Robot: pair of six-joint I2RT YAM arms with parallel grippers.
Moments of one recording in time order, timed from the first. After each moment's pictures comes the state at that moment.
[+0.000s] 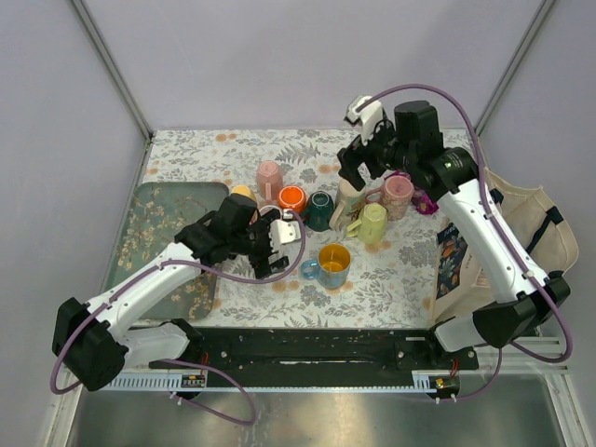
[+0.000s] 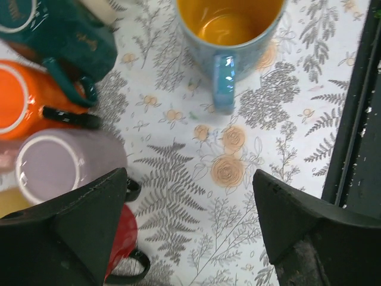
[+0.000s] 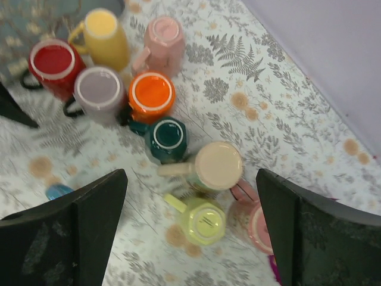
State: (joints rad) left arm -0.63 1.15 0.92 -0.57 0.43 0.60; right arm 0.47 1.45 1.70 -0.76 -0.27 -0.41
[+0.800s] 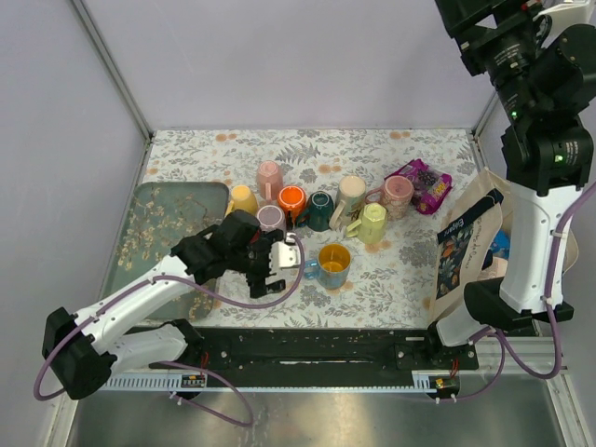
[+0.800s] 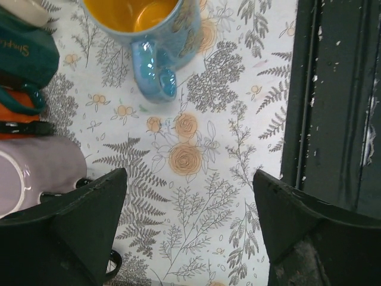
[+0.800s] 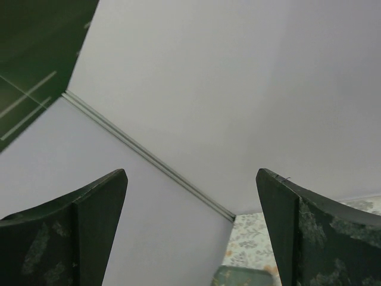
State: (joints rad) left arm -0.74 1.05 0.85 -0.65 0.45 0.64; right arm 0.19 1.57 2.49 -0.60 -0.07 0.84
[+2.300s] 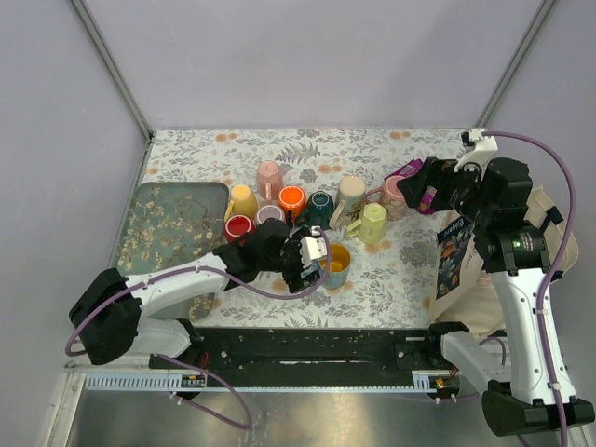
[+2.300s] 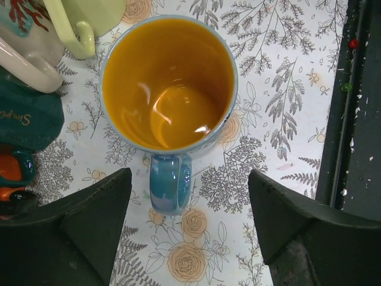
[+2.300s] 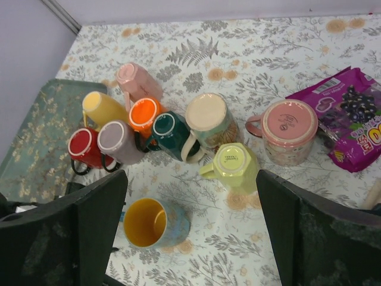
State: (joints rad) left arm -0.89 1.30 0.74 -0.07 0.36 0.34; right arm 0.08 0.93 1.25 -0.61 -0.33 0.27
